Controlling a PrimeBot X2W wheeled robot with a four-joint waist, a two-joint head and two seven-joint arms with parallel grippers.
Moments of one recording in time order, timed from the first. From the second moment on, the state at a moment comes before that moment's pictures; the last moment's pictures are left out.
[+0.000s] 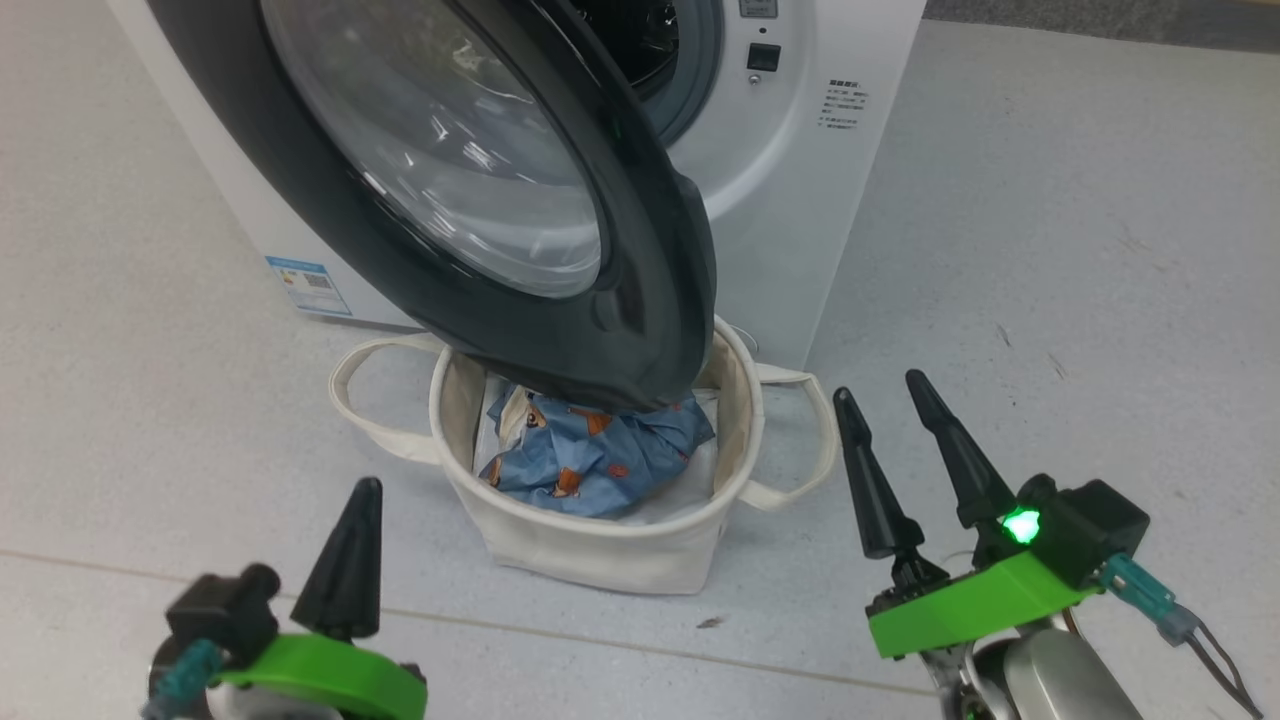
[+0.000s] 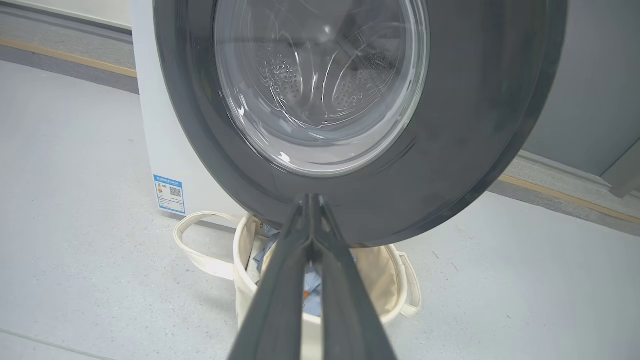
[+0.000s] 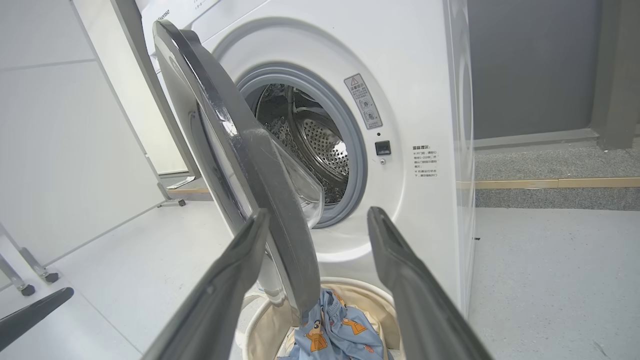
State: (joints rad) left arm -0.12 0.21 -0.22 0.14 -0.48 0.03 -0.16; right arm -0.16 -0.06 0.24 0.08 0.31 0.13 -0.26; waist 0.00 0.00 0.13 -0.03
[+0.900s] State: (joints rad) left arm -0.11 0.21 -0.26 0.21 -0.30 0.13 -0.25; right arm -0.15 -0.06 0.25 0.09 0.32 0.13 -0.26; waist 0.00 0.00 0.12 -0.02
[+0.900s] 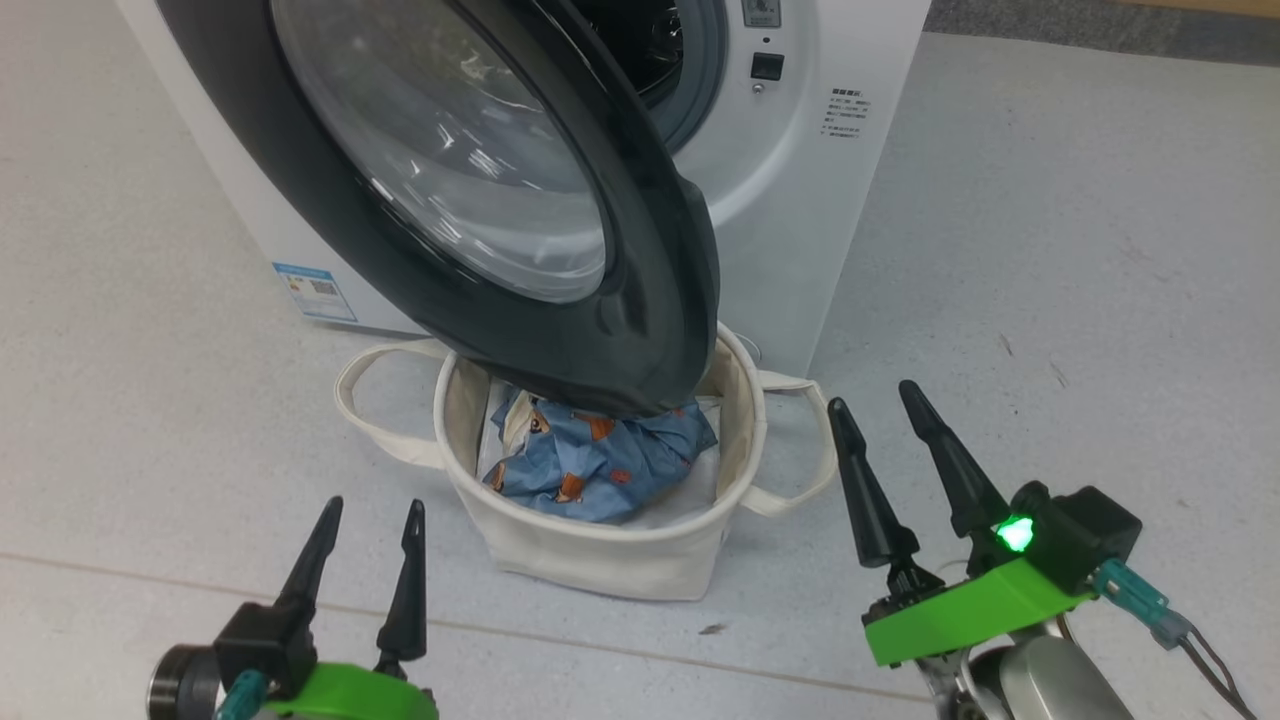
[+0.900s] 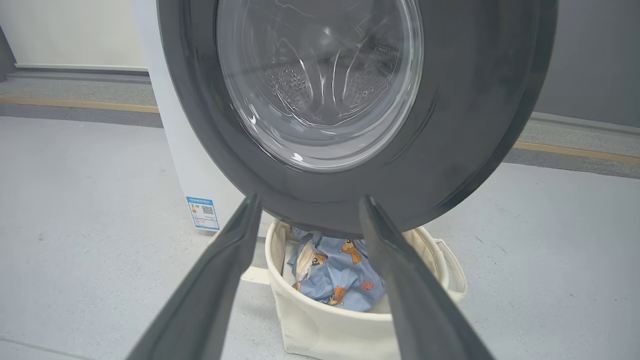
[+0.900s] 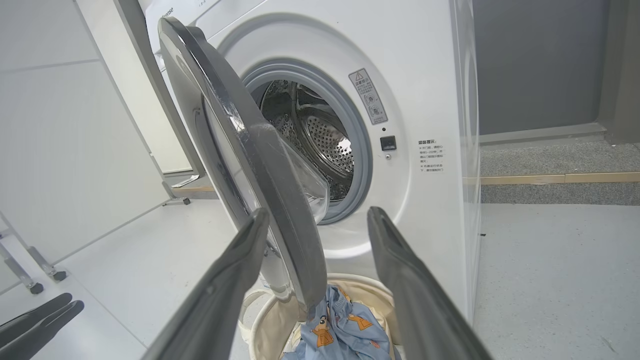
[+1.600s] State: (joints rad) left arm -0.10 0.19 -0.27 0.20 -0.27 0.13 -0.25; right arm -0.17 -0.06 0.33 0.03 0.31 0.13 -0.26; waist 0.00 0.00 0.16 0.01
